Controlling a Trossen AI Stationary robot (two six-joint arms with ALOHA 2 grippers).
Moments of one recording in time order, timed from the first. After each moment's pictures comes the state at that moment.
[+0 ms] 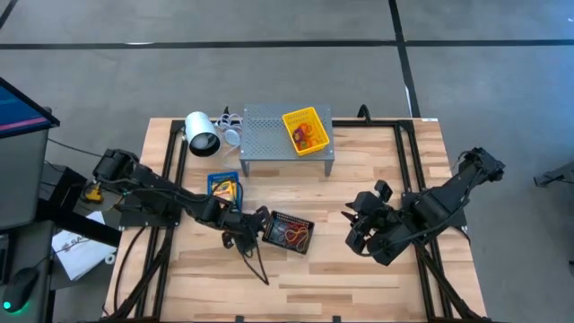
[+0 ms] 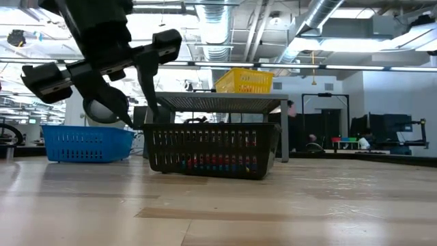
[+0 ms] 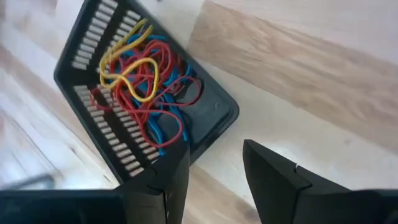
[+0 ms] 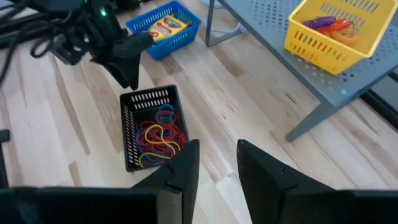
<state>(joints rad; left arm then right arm) -0.32 1.53 0.83 -0.28 -0.18 0.89 0.65 1.47 1.58 -1.28 0.78 1.02</state>
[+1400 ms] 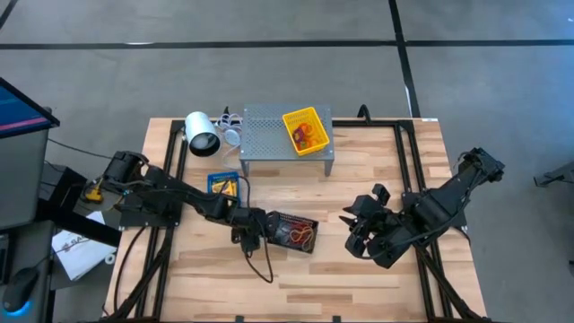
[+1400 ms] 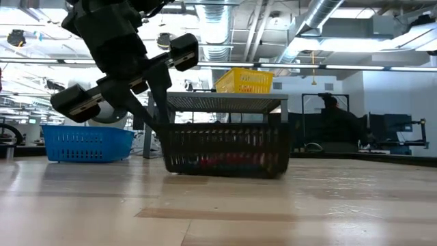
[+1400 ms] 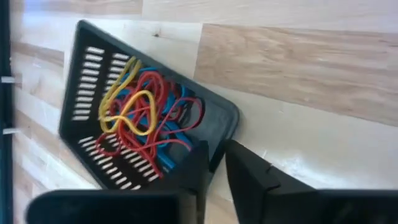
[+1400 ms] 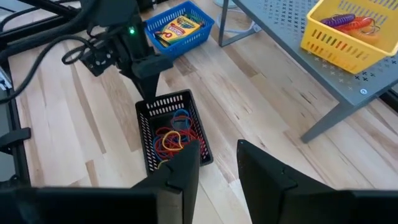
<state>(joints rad) -0.25 1.62 0.83 -0.11 -0.04 1.19 0.66 1.48 1.58 -1.23 0.77 1.01</state>
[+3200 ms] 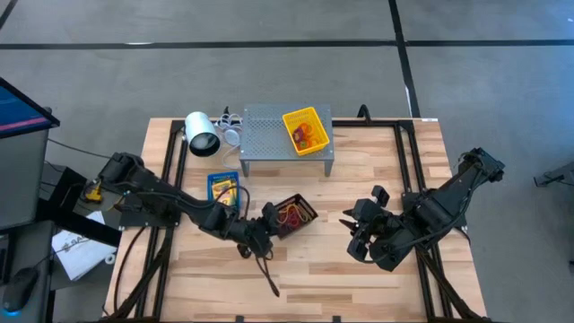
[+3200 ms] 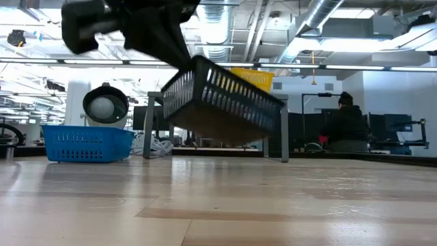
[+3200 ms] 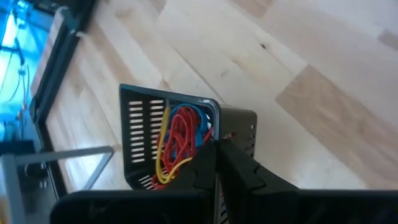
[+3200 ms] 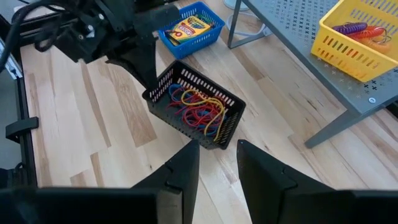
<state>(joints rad) -0.40 1.60 1.07 -0.34 -0.41 0.64 0.68 1.48 1.58 -1.21 0.76 0.96</state>
